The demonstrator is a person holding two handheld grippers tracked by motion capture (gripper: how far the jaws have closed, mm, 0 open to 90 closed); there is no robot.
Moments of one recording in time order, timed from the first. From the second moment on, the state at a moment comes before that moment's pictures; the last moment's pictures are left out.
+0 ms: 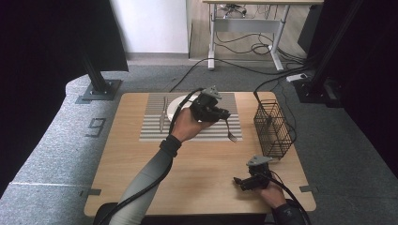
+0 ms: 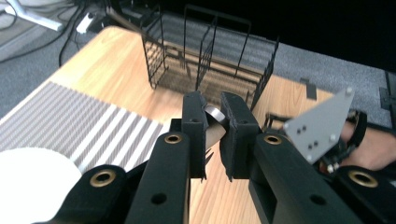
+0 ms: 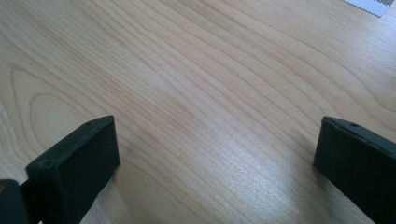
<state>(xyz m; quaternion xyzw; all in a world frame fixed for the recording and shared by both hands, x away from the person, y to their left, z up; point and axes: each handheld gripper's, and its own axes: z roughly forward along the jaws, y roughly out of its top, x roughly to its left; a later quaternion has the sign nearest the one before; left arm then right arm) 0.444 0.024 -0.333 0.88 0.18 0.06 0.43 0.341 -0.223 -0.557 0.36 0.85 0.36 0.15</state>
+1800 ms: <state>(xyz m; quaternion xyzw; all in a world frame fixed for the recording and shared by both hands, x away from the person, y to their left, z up) 0.423 0.061 -0.384 0.87 0.20 0.04 0.45 0.382 -0.127 -0.484 0.28 0.83 0.43 0.20</state>
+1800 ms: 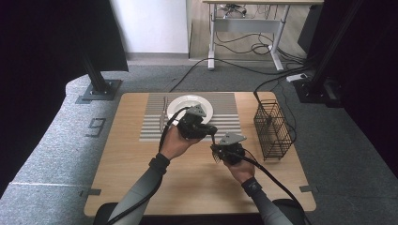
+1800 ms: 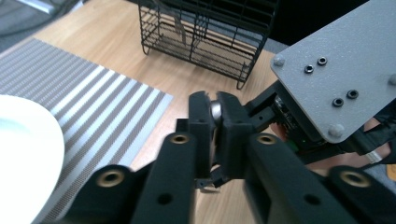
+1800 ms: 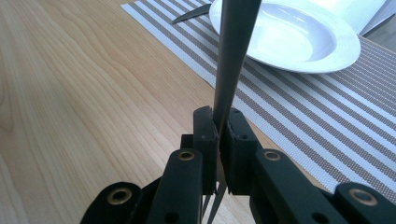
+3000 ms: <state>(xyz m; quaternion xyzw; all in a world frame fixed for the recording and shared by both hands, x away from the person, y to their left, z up) 0.358 0.161 -0.505 0.85 0.30 0.17 0.40 0.439 -0.174 -0.462 0.34 0.84 0.38 0.19</state>
